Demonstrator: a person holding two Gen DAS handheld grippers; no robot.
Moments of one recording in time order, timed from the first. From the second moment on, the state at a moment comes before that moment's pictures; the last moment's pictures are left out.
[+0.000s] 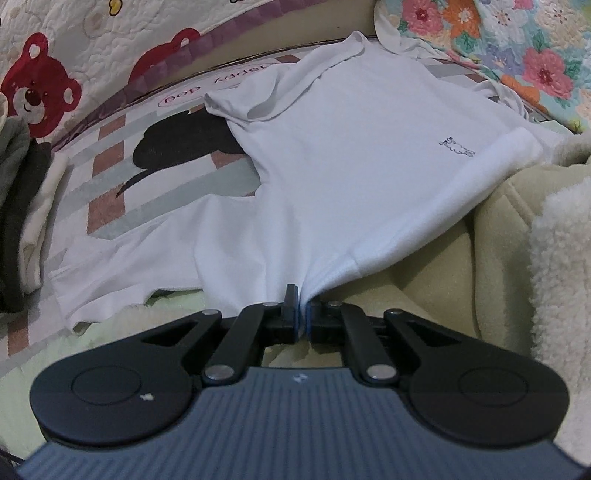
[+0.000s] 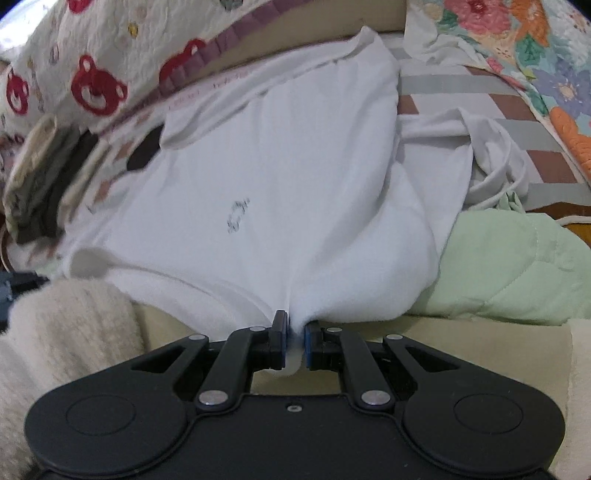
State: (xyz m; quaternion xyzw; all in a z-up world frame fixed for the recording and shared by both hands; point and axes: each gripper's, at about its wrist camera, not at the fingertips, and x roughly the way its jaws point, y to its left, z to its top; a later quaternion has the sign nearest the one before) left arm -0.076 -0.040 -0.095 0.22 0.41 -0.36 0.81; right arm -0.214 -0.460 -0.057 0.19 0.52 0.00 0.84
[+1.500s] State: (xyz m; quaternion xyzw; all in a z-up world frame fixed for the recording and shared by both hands) left arm 0.109 0.095 -0.159 -0.01 0.51 -0.05 0.86; right arm -0.046 -0.207 -0.035 -0.15 0.54 0.42 0.71
